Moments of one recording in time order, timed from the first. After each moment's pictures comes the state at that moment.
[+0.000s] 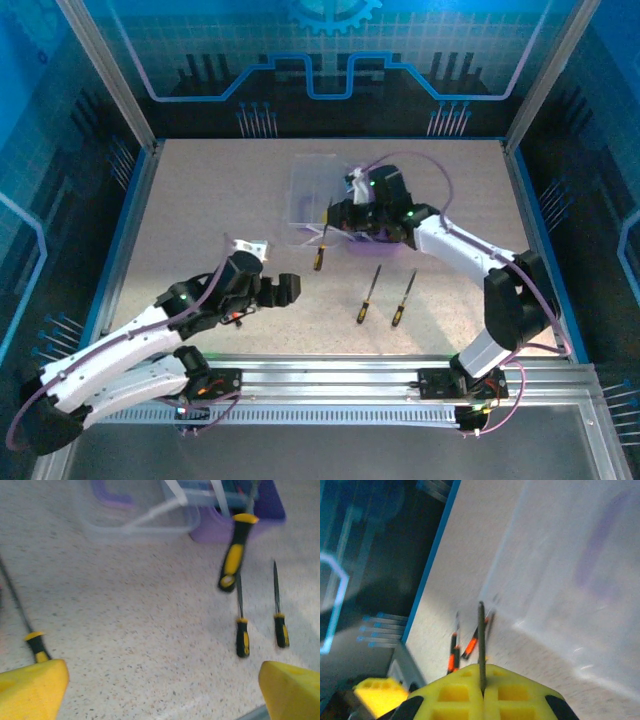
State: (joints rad) left arm -0.81 0.80 0.70 -0.64 -0.19 -0.71; right arm 0.48 1.60 1.16 -0.17 -0.58 0.62
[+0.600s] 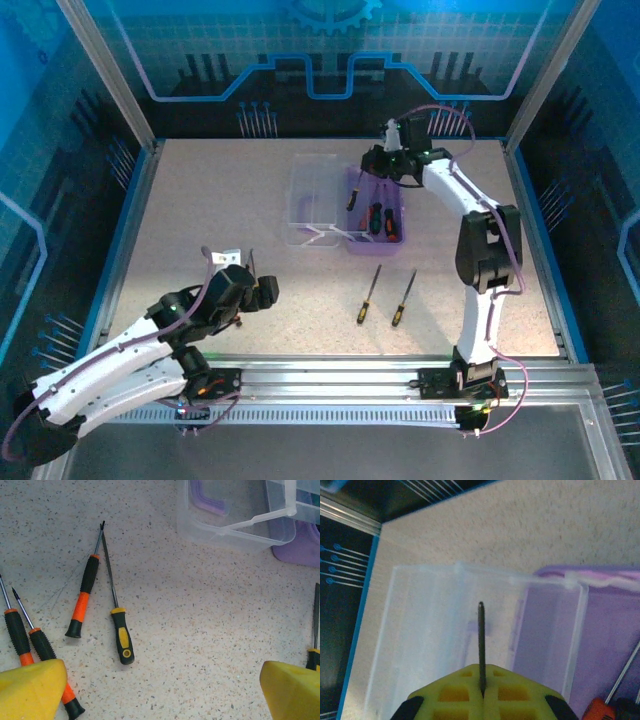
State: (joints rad) left arm -0.81 0.73 0.62 -0.78 -0.37 -0.85; right arm 0.22 2.05 1.72 -0.45 -0.50 0.48
